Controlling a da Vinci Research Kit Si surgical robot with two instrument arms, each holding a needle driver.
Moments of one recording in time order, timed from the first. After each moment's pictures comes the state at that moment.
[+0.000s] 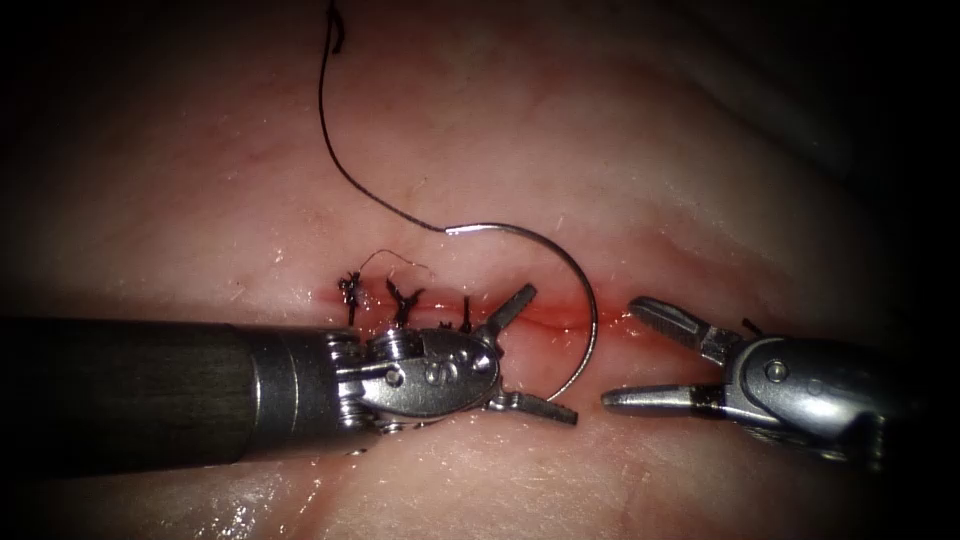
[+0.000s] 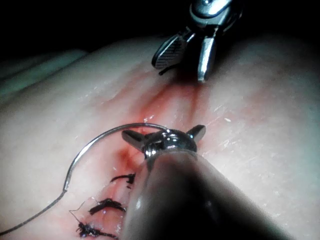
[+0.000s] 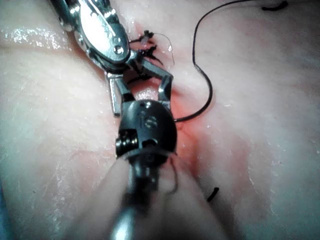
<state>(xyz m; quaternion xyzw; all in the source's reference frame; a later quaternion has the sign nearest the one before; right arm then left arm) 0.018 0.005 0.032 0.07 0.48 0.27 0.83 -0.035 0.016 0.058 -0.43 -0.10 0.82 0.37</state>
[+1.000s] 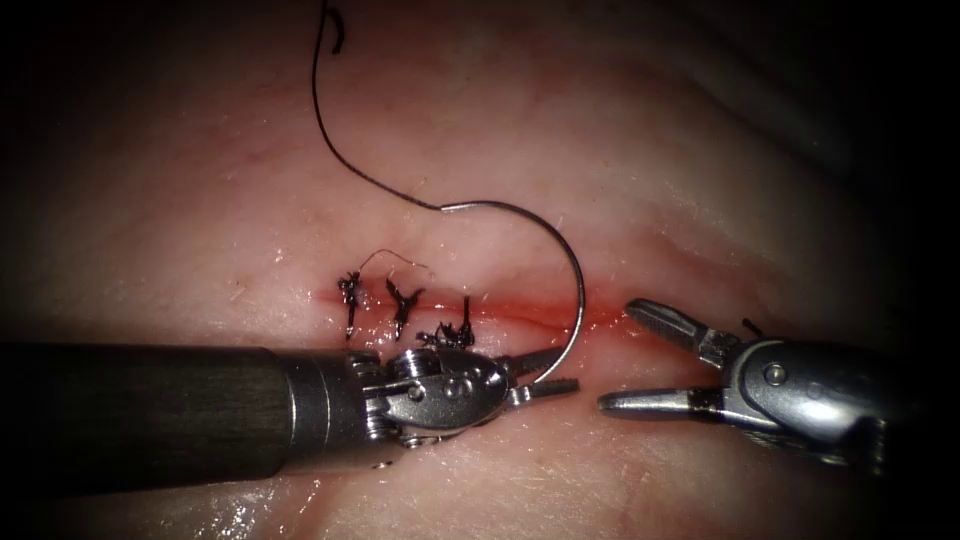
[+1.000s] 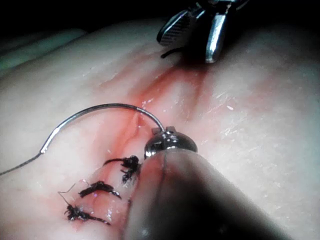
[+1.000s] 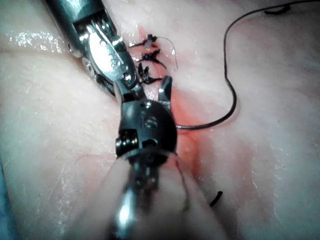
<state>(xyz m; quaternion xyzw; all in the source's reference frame) 0.019 0.005 0.031 0.07 0.48 0.27 0.83 -0.036 0.015 0.061 -0.42 -0.09 0.82 0.39</state>
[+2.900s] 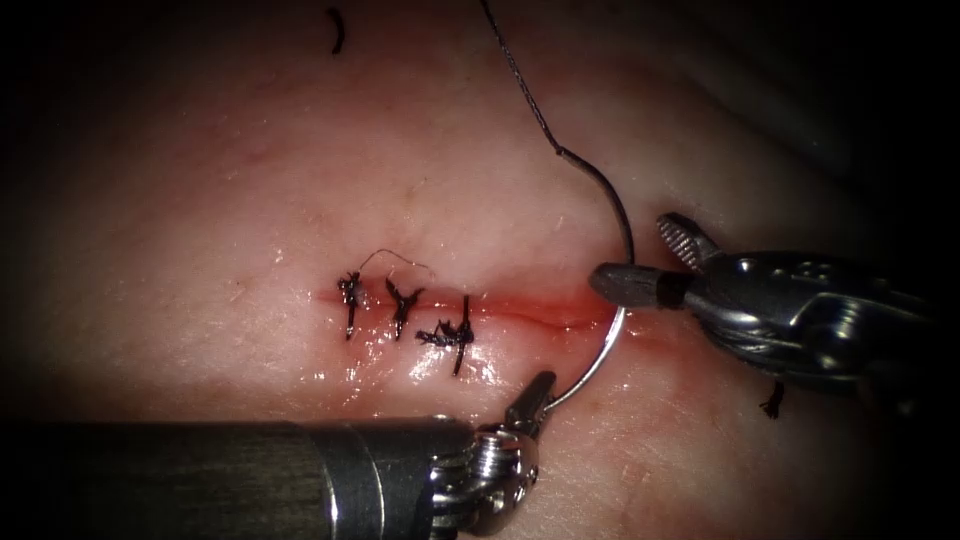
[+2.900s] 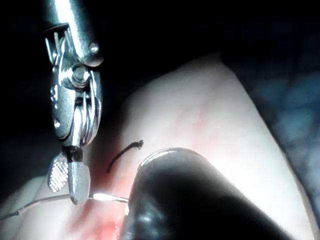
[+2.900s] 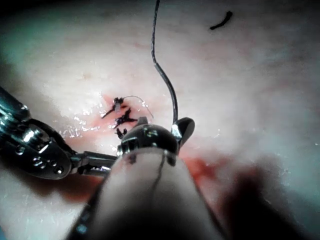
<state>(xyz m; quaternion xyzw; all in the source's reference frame) 0.022 0.011 0.031 -0.02 0.23 0.57 0.79 -0.036 0.012 0.050 -0.14 0.22 0.96 0.09</state>
